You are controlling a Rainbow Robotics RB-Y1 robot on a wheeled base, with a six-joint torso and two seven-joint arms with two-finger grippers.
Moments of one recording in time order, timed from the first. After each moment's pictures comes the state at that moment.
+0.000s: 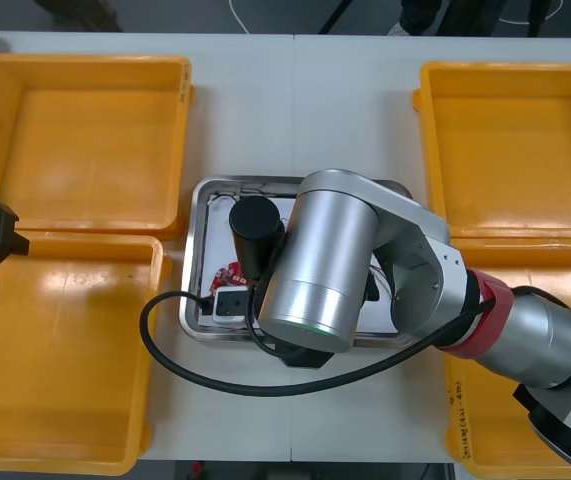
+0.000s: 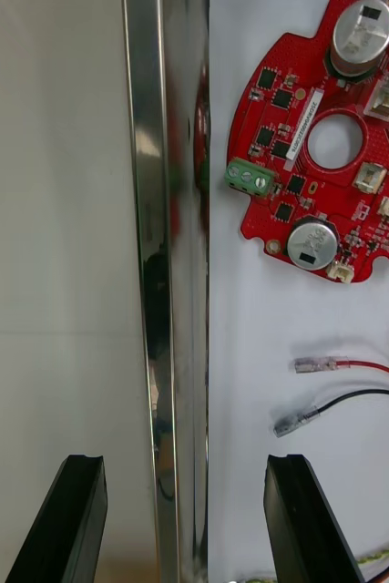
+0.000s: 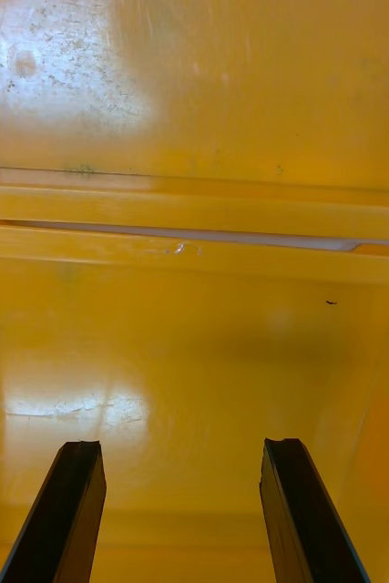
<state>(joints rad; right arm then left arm) -0.79 -0.34 0.89 -1.94 -0.61 1.87 1.78 -0.24 0.77 0.26 -2.16 0.83 1.91 -1.17</state>
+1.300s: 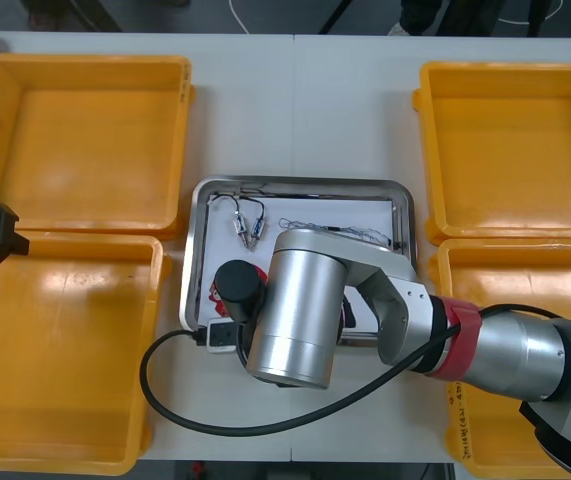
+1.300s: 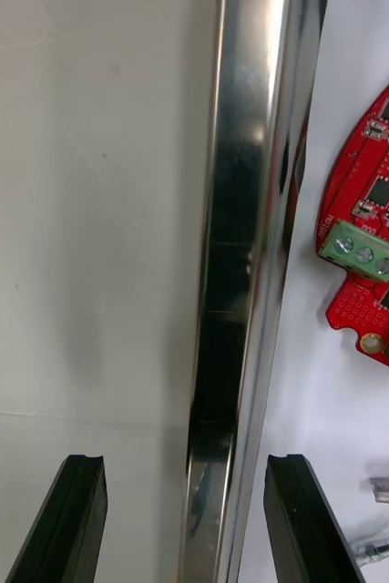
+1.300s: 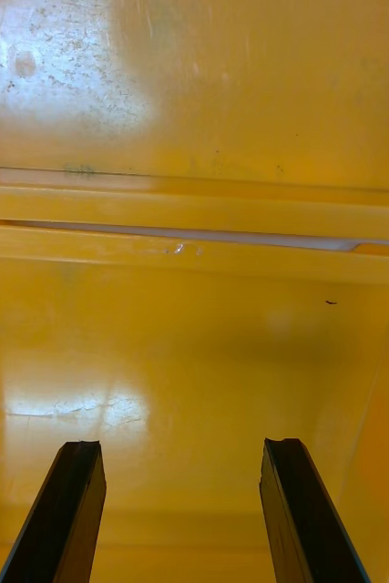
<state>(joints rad) -0.79 -0.34 1.07 -1.83 -0.53 1.68 1.78 -0.24 0.77 0.26 -2.16 0.83 1.91 -1.17</state>
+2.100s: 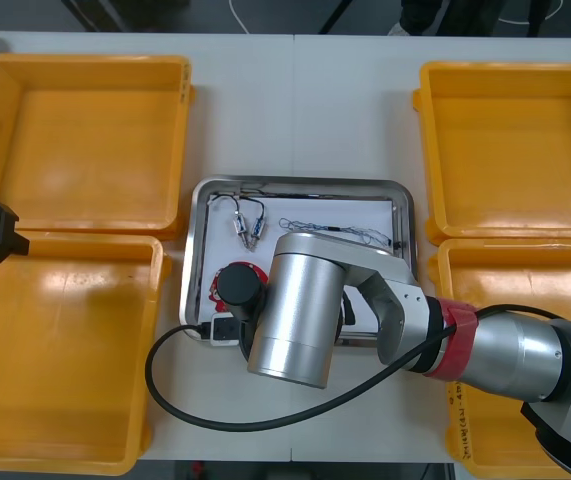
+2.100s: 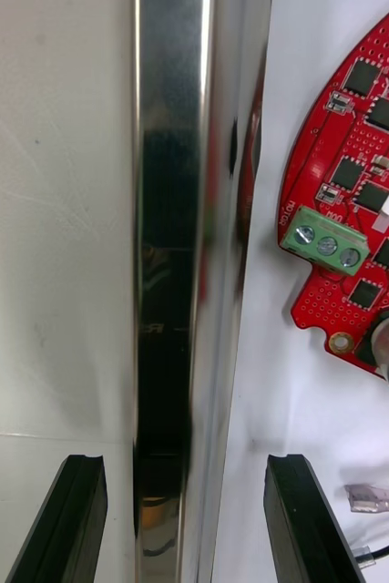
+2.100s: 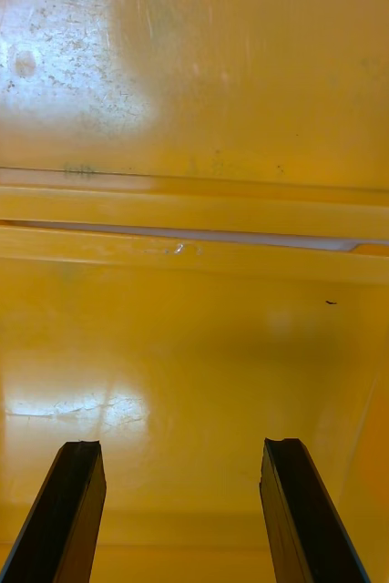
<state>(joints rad) -0.79 -0.34 1.08 -1.80 -0.49 1.66 1.78 -0.24 0.77 0.26 -2.16 0.83 1.91 -1.17</state>
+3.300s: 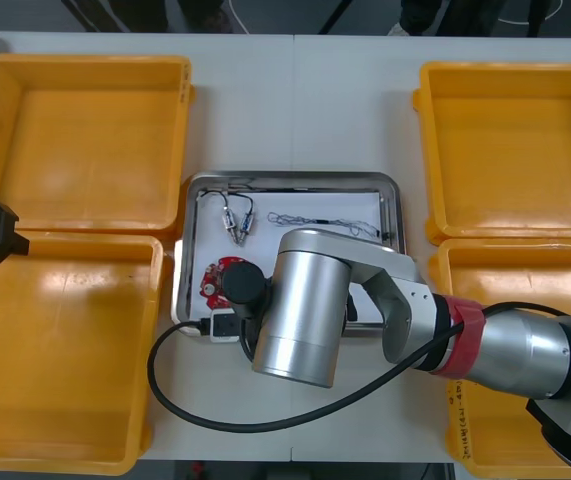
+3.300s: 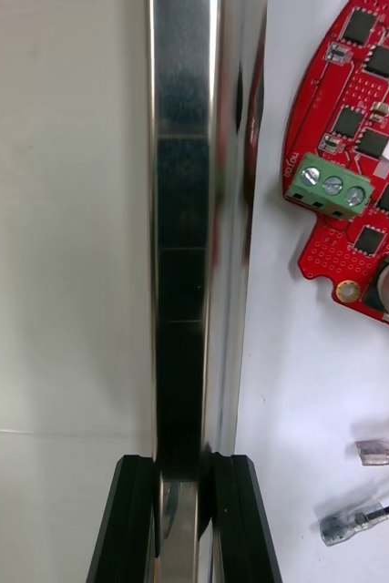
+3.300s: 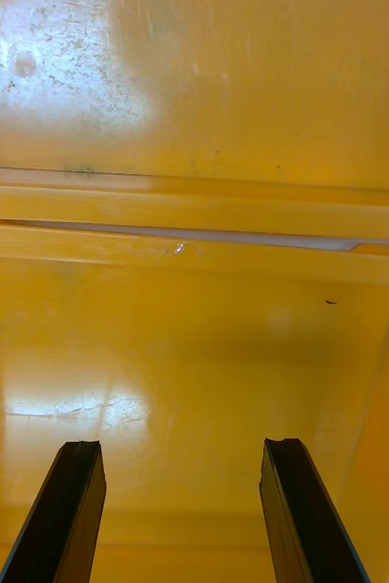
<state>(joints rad) -0.80 -0.37 1.08 -1.82 -0.49 1.63 1.78 -0.24 0.77 0.26 -2.16 0.83 1.91 -1.17</state>
